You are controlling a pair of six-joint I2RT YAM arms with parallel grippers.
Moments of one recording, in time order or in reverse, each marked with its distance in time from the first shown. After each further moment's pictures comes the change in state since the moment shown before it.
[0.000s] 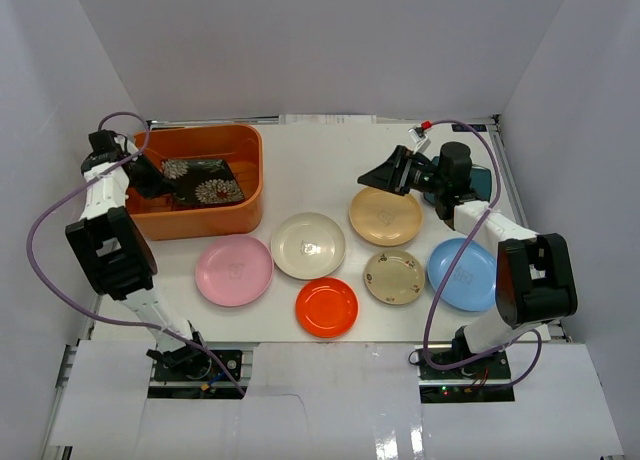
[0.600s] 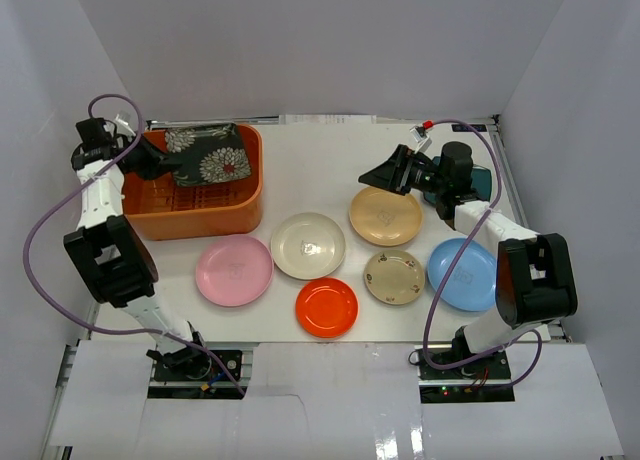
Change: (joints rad) left arm 0.005 -0.024 0.064 0.108 0.247 -0.067; right arm -0.009 0.000 0.000 0.012 -0.003 0.013
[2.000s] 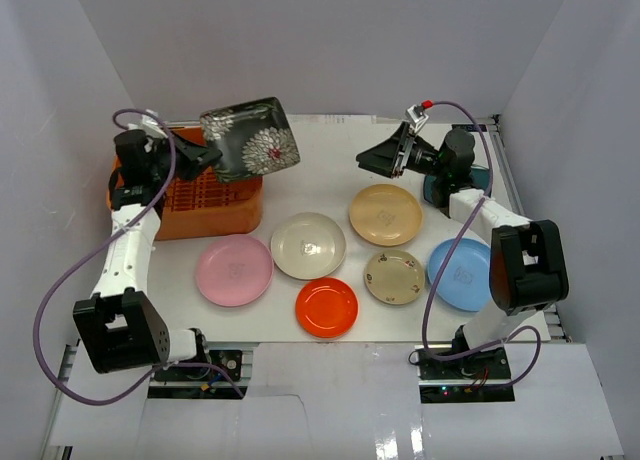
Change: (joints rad) left arm -0.326 -0.455 -0.433 0.419 -0.116 -0.393; right arm 0.015 0.112 0.150 0.307 -0.129 0.375
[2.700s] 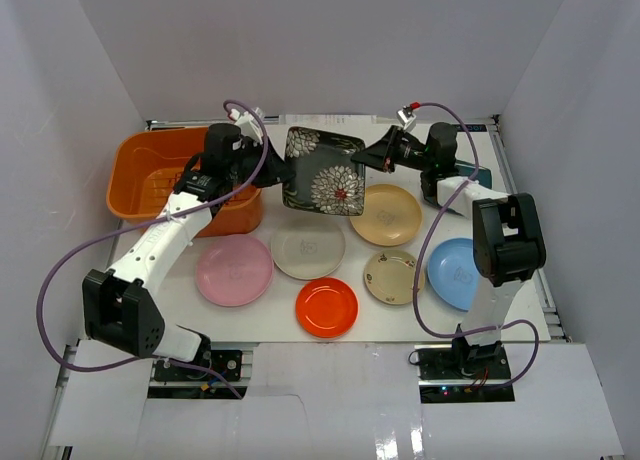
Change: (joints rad) left arm -0.449 0.082 0.123 -0.130 -0.198 0.314; right arm -0.005 0.206 0.113 -0.066 0.035 -0.037
